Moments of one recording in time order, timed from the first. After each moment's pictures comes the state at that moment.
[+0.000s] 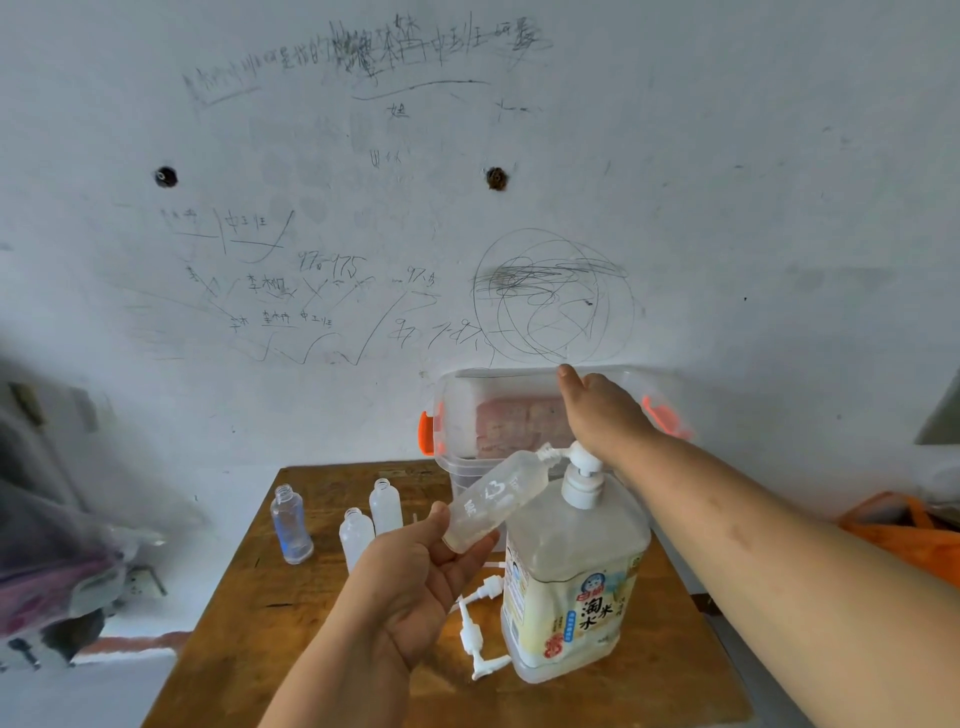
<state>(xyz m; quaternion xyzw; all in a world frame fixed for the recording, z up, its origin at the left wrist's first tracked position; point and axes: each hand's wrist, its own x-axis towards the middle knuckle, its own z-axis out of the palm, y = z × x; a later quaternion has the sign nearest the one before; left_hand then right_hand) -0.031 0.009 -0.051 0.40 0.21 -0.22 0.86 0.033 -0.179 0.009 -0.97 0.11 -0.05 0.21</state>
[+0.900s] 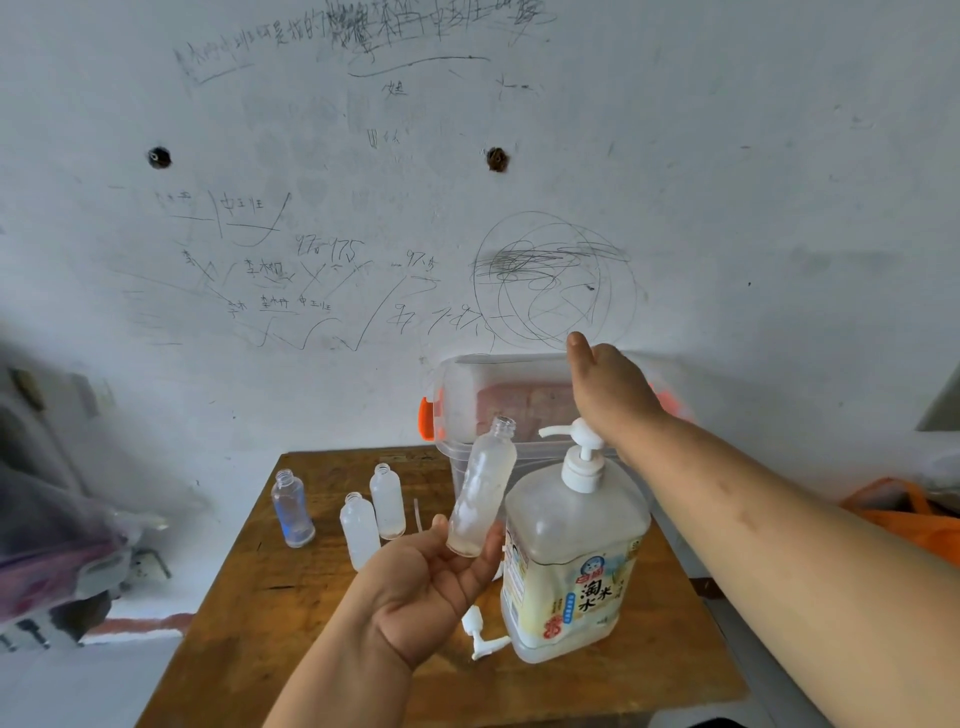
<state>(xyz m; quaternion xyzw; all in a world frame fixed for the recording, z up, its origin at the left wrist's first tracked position) -0.028 0.013 -0.078 0.21 0.20 -0.32 0.90 0.043 -0.188 0.001 -0.94 0.12 -0.16 0.29</state>
